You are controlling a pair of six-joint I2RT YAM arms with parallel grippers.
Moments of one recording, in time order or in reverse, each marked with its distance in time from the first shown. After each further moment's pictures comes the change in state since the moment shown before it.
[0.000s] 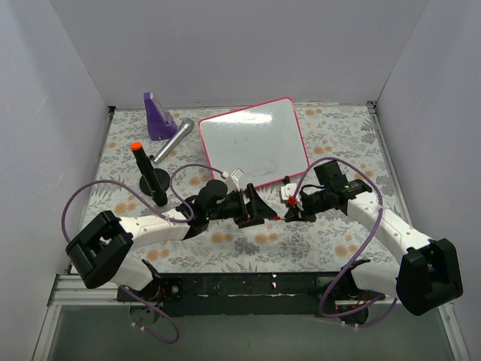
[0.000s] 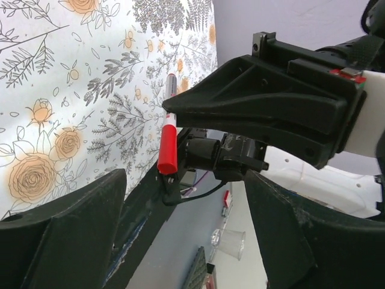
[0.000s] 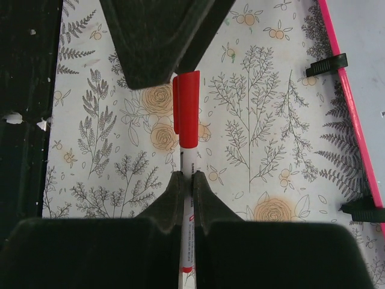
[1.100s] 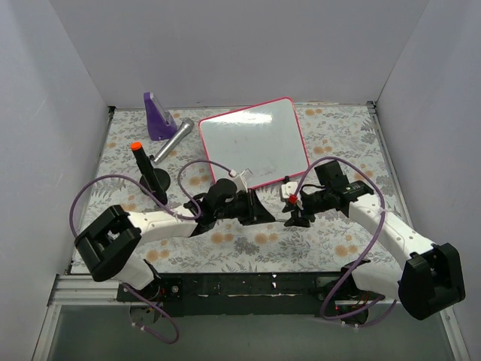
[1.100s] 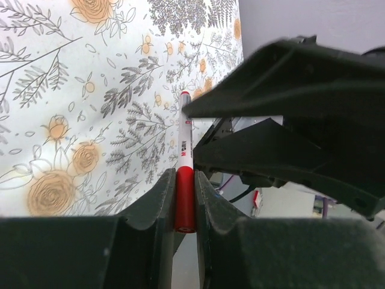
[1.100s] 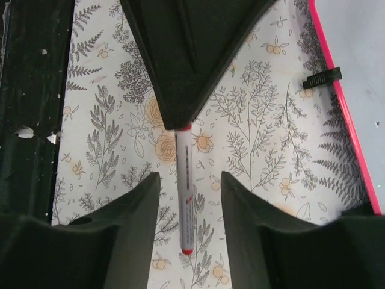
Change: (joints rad) left arm -0.045 0.120 0.113 -0.063 -0.043 0.099; right arm 0.012 -0.016 -0.002 0.027 -0.023 0.063
